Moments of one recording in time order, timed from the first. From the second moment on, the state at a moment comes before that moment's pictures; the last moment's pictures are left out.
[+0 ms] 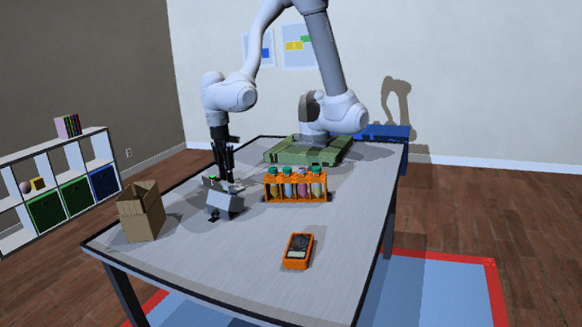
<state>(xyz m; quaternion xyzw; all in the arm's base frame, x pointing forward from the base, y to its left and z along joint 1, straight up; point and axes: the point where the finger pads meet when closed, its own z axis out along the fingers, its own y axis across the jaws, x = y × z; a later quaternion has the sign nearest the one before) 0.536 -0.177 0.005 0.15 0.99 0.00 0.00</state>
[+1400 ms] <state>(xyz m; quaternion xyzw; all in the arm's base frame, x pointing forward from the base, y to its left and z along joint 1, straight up) 0.536 -0.177 -0.001 0.15 0.99 0.00 0.00</state>
